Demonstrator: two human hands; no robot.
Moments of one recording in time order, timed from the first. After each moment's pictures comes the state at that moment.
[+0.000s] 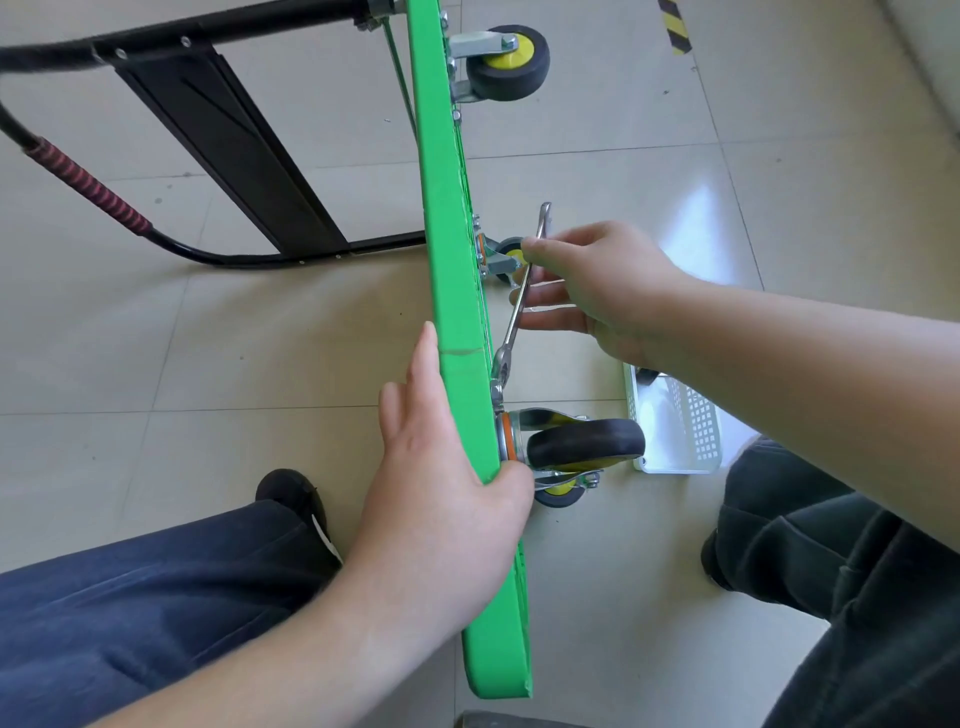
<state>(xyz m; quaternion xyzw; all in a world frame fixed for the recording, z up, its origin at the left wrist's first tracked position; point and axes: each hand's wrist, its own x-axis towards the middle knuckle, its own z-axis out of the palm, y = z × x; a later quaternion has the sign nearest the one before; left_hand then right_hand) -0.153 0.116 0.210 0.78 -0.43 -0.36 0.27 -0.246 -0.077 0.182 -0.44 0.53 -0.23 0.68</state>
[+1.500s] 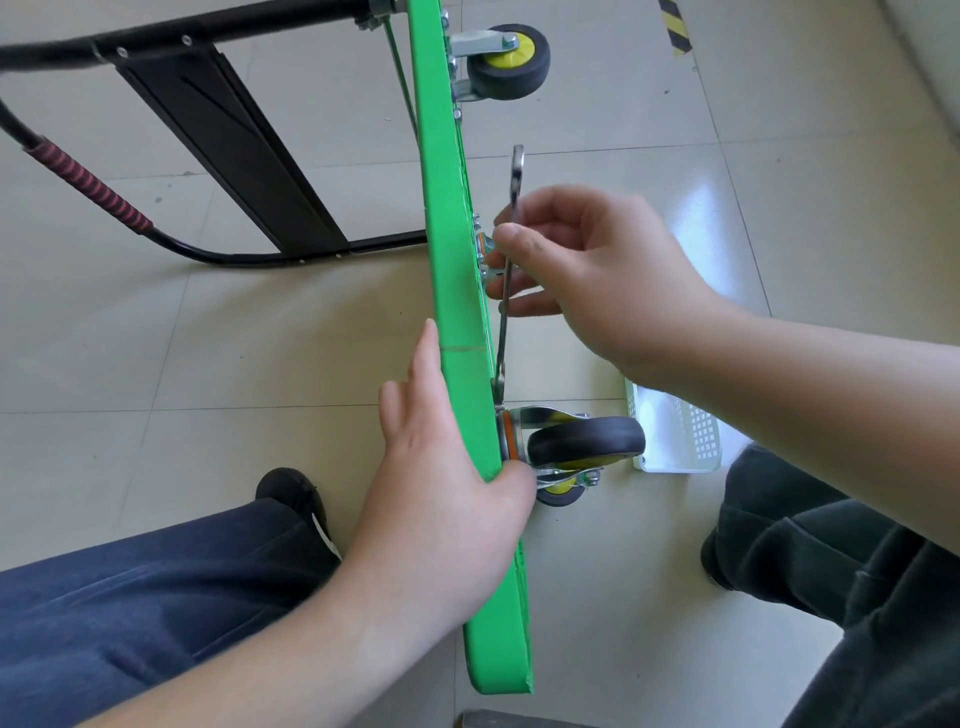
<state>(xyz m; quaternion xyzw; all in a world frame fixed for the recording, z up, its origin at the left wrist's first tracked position) -0.152 0.115 0.210 0.78 -0.42 -0.38 0.28 -0.250 -0.045 0.212 -0.61 0.42 -0.30 0.60</state>
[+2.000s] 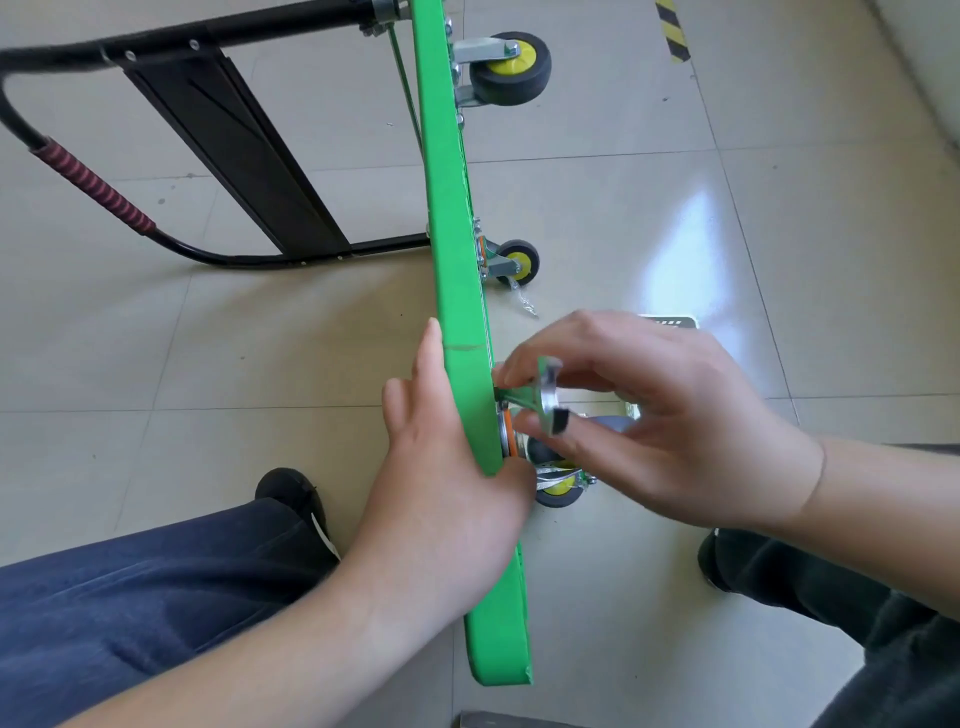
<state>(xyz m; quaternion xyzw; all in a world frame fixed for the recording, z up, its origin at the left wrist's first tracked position) -0.151 0.115 0.206 0.76 -0.43 -0.38 0.31 -0.305 0.013 0.211 -0.85 0.18 -0.31 0.38</state>
